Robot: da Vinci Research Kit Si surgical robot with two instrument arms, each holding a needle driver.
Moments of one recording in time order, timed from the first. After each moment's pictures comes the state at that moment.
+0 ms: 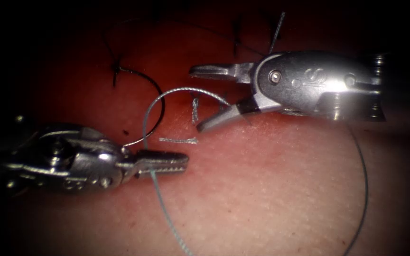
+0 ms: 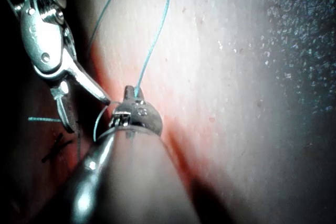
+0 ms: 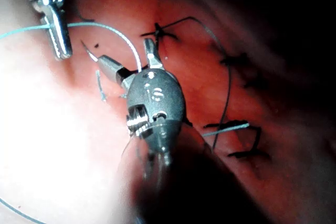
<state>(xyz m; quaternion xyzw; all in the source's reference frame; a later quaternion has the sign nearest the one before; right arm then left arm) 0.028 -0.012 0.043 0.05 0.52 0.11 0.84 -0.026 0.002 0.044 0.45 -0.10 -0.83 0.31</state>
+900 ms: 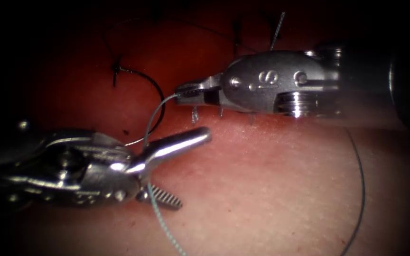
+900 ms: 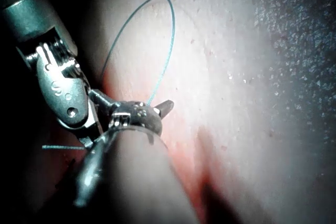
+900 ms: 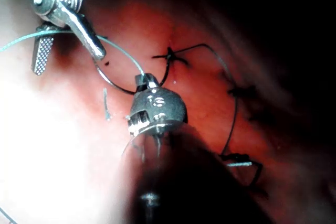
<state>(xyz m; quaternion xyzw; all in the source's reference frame) 0.029 -0.012 0.045 0.03 0.42 0.08 0.90 -0.028 0.003 0.041 0.45 -0.16 -0.83 0.28</state>
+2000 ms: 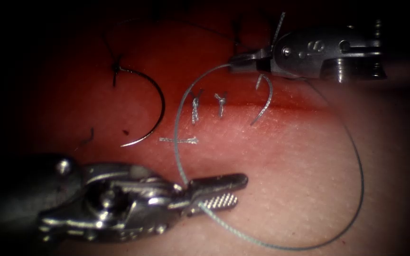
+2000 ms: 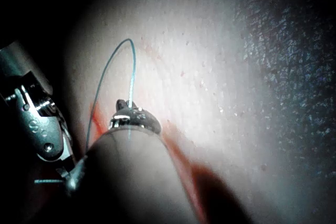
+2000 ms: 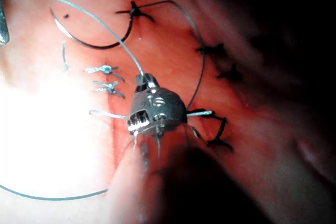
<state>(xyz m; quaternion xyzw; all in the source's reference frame) 0.024 -0.009 0.049 0.03 0.42 0.11 0.90 -0.031 0.000 0.040 0.44 -0.20 -0.83 0.29</state>
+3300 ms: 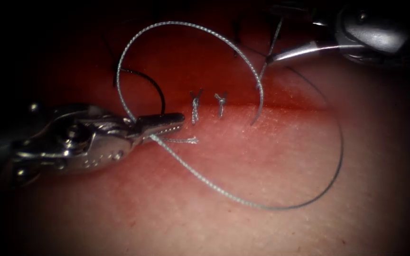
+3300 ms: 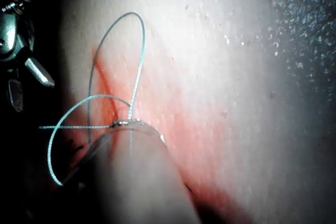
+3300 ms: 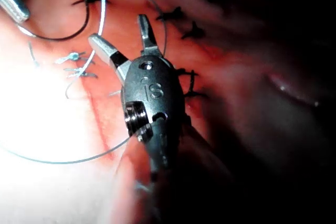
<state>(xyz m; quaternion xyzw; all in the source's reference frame) 0.017 -0.005 0.044 0.04 0.57 0.22 0.79 -0.026 0.006 0.046 0.34 -0.22 -0.87 0.30</state>
